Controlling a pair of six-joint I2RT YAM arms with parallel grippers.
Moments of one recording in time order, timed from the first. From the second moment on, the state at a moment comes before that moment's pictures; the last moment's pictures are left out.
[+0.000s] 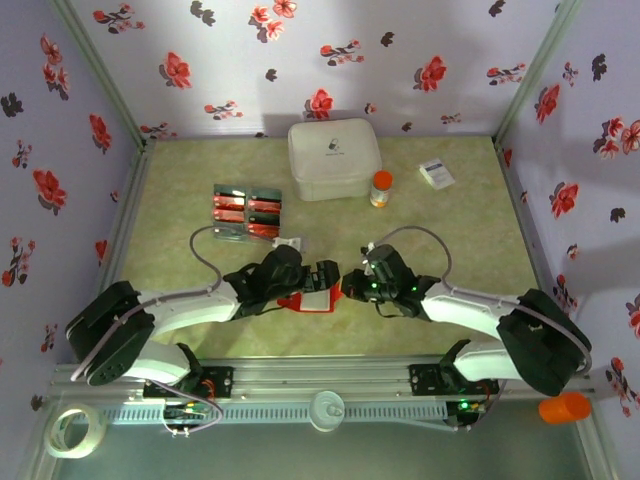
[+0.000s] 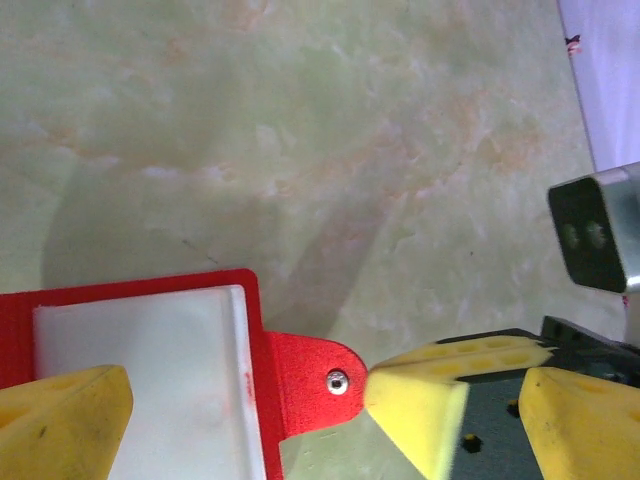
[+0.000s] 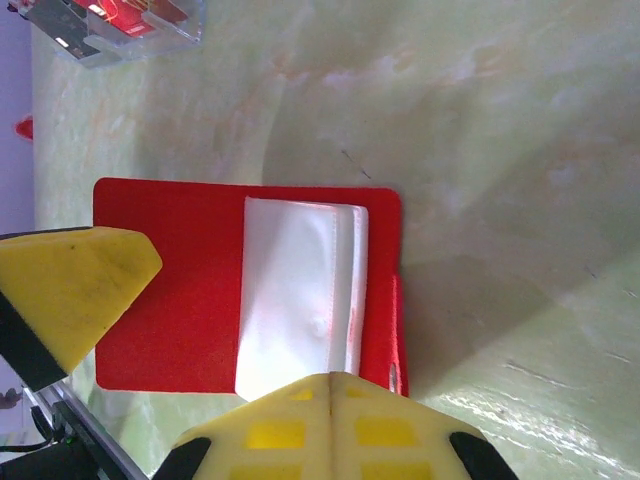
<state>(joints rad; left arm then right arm) -0.96 1.38 0.63 0.12 -0.04 -0.94 0.77 1.30 0.47 0.07 -0.26 0.92</state>
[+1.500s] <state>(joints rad) -0.97 1.48 0.48 0.36 -0.06 -0.91 0.78 1.33 0.47 0.05 -0.21 0.89</state>
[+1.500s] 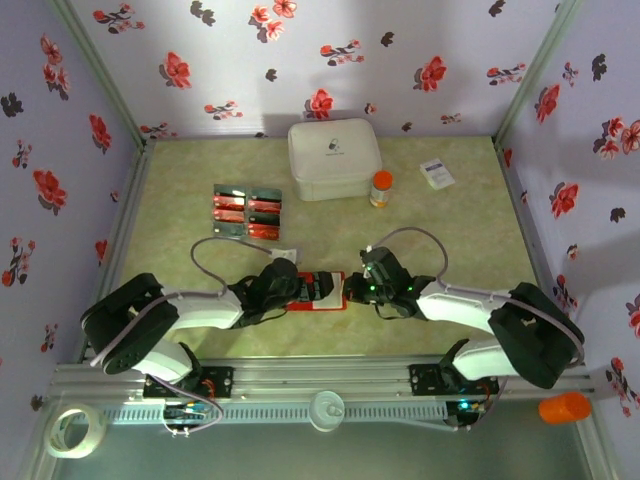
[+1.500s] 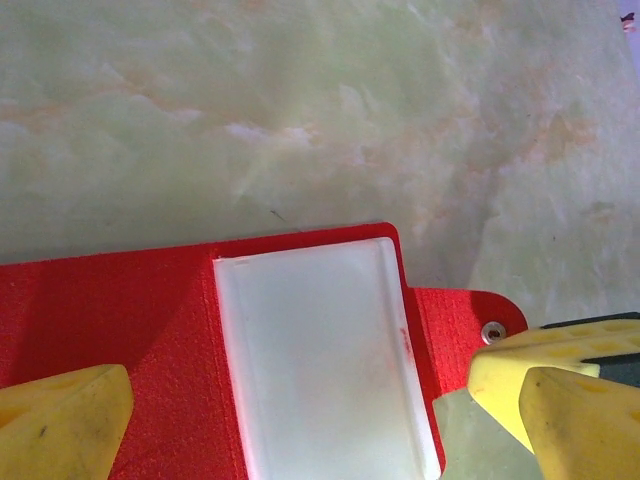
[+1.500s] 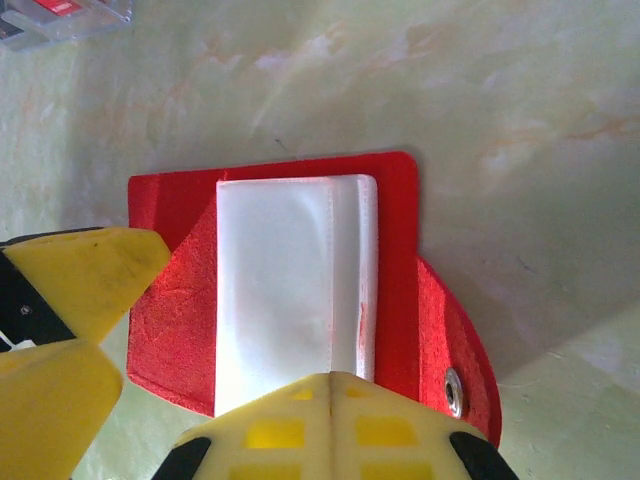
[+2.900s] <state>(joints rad) -0.02 1.17 0.70 -0.14 0.06 -0.70 0.78 1.48 0.63 0.05 -0.31 0.85</state>
